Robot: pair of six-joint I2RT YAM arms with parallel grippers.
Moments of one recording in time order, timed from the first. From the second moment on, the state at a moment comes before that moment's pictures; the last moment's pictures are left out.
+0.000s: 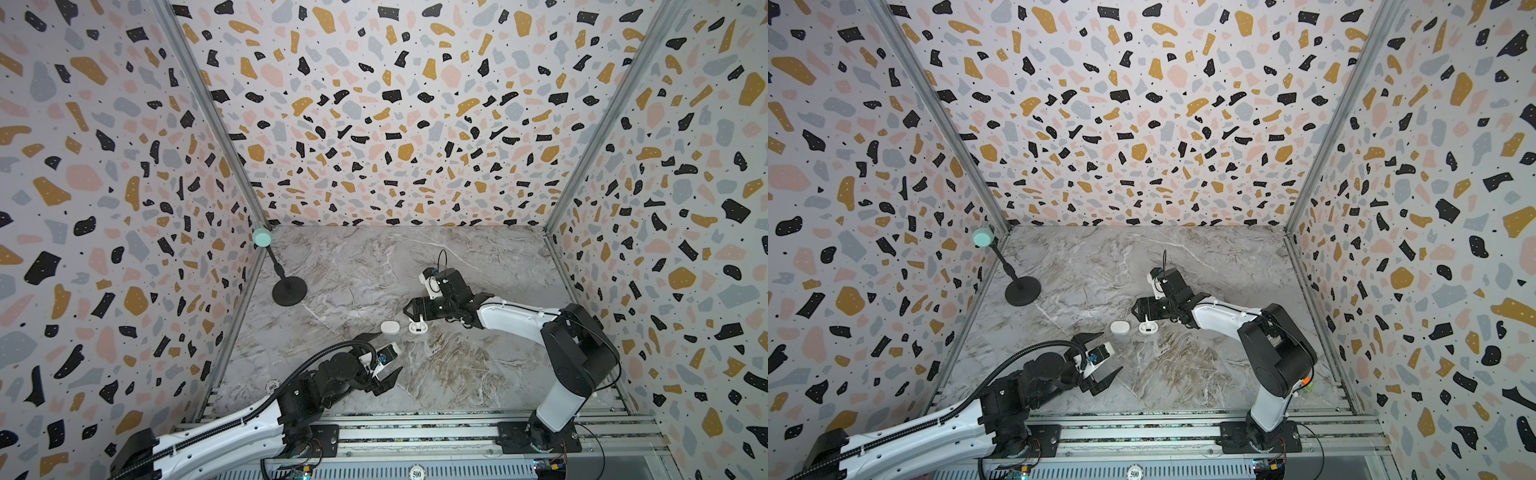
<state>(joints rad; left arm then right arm) -1.05 0.65 0.31 -0.05 -0.18 0.30 0.66 1.72 1.00 -0.07 -0.30 0.43</state>
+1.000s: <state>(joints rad) -1.05 0.68 0.32 -0.05 -0.13 0.30 0.66 1.71 0.97 -0.05 -0.34 0.43</state>
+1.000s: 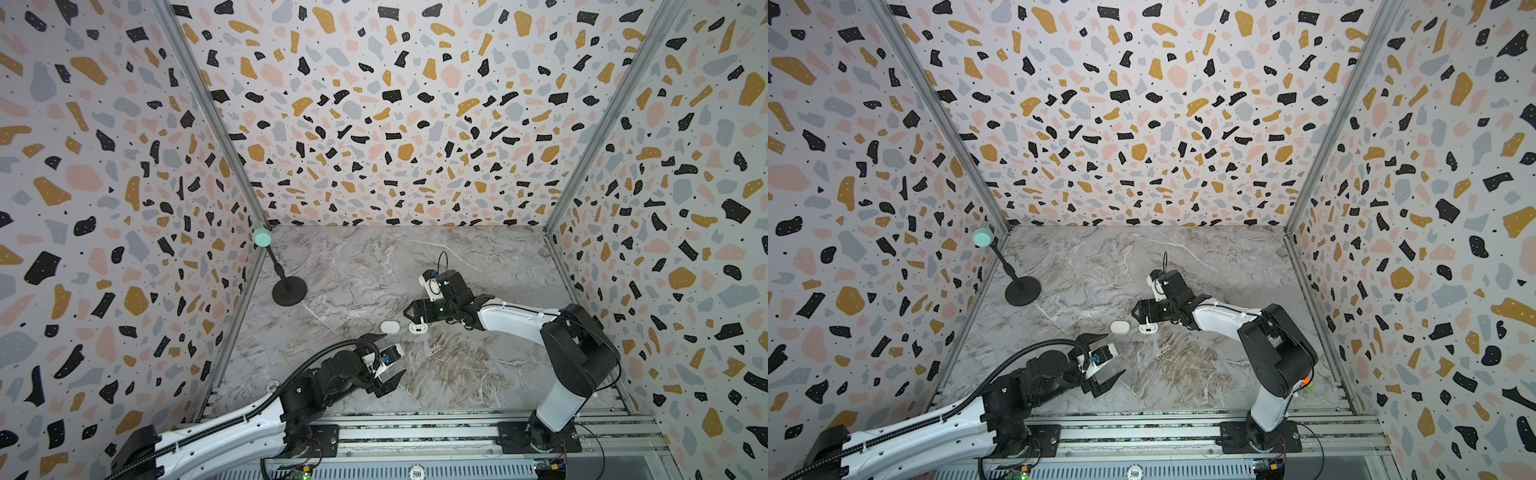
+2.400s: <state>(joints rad) -1.05 0.68 0.32 -0.05 -0.14 0.30 0.68 1.64 0.89 -0.02 -0.37 0.45</state>
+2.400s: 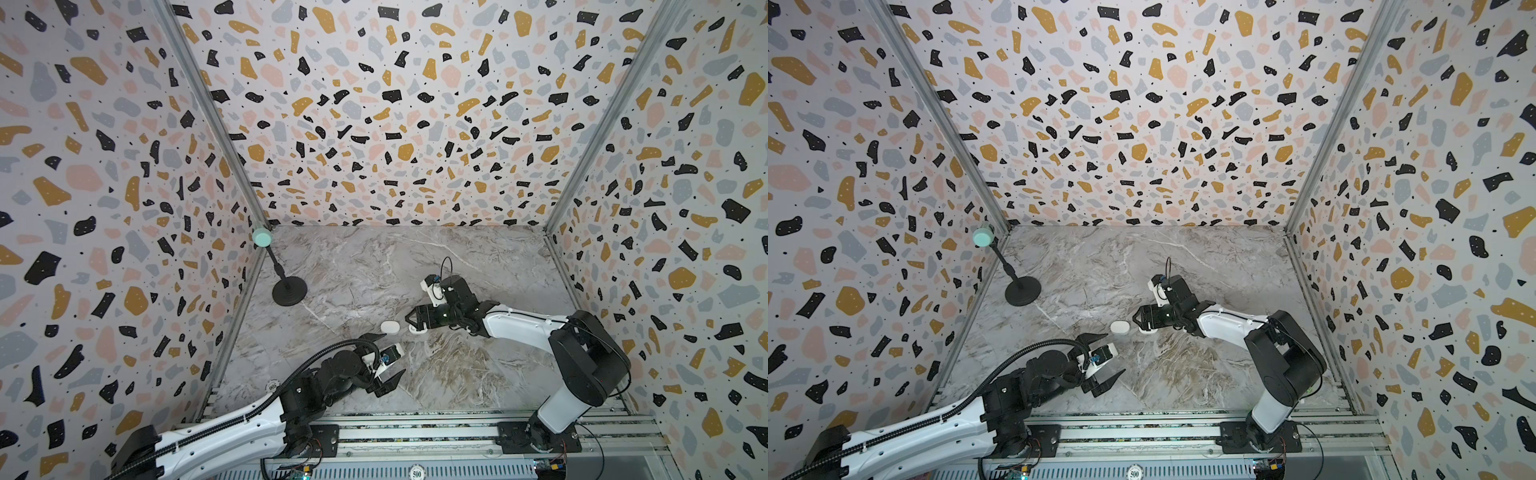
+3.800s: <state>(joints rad) -0.67 0.79 0.41 0.08 -0.87 -0.32 0.30 1.13 0.63 0.05 0.28 0.22</state>
